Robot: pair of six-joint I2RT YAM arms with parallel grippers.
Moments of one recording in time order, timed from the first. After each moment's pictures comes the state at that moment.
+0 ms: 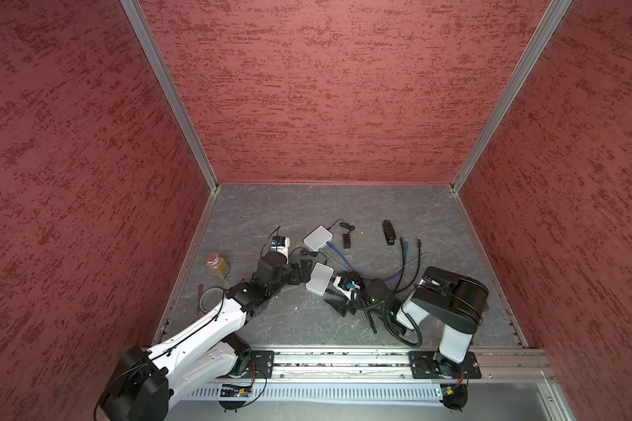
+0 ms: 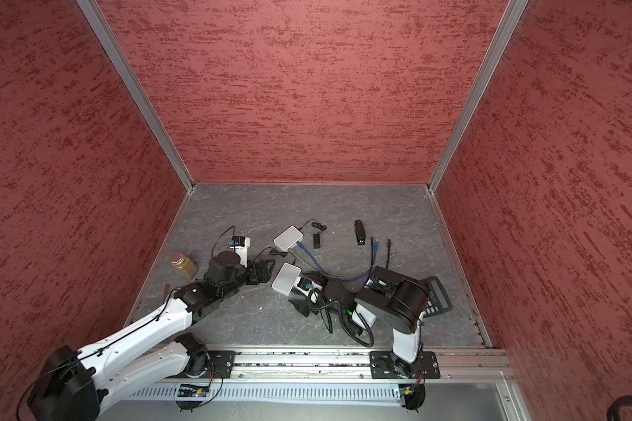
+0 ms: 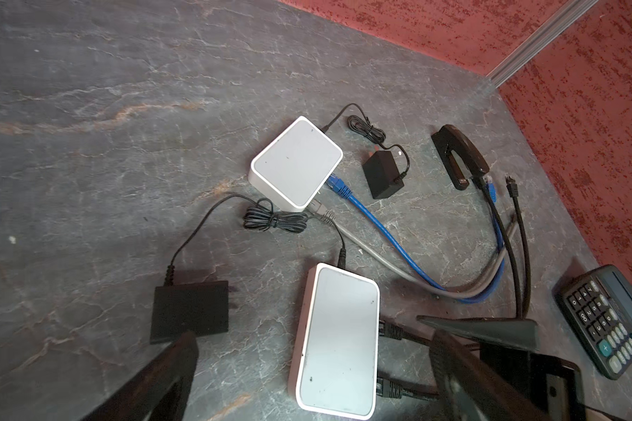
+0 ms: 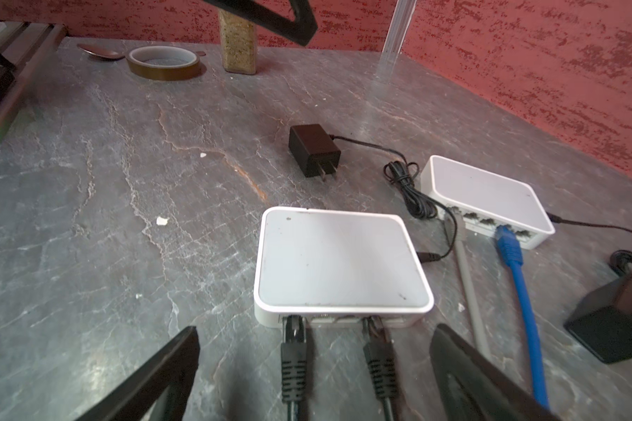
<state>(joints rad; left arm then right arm) -0.59 0.93 0.48 -0.13 -0.11 -0.54 0.93 1.79 0.33 1.19 -0.11 -0.17</state>
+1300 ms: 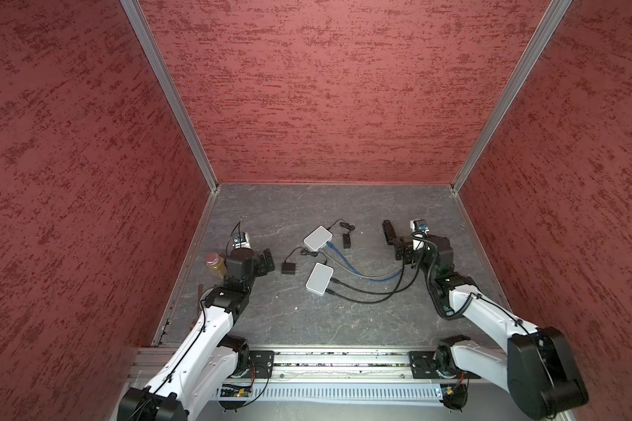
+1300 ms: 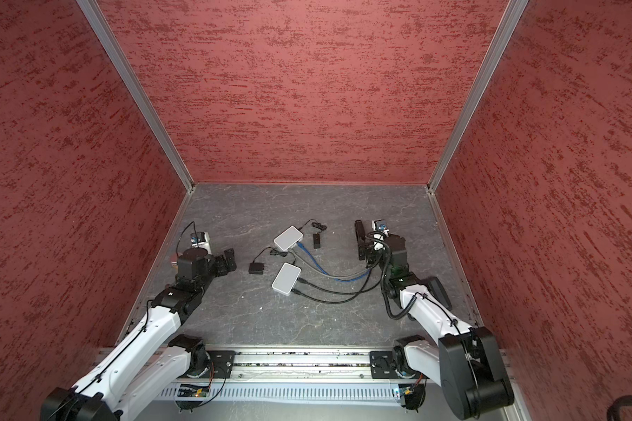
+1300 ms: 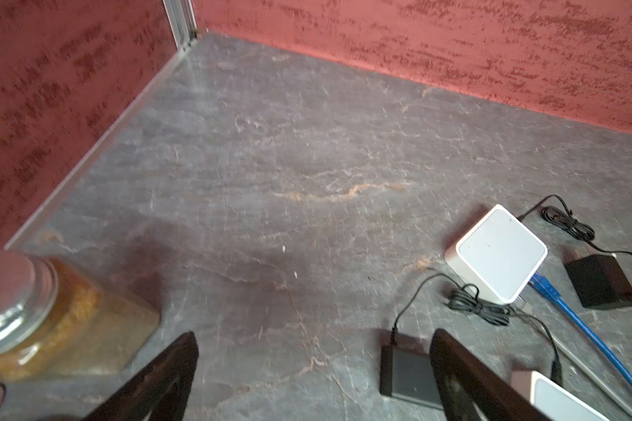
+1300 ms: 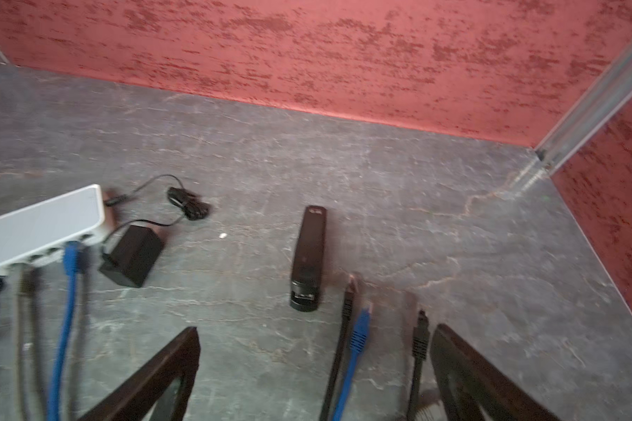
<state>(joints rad) -0.19 0.82 0.42 -0.12 -0.25 -0.27 0.19 1.17 0.44 0.32 0.04 -0.01</state>
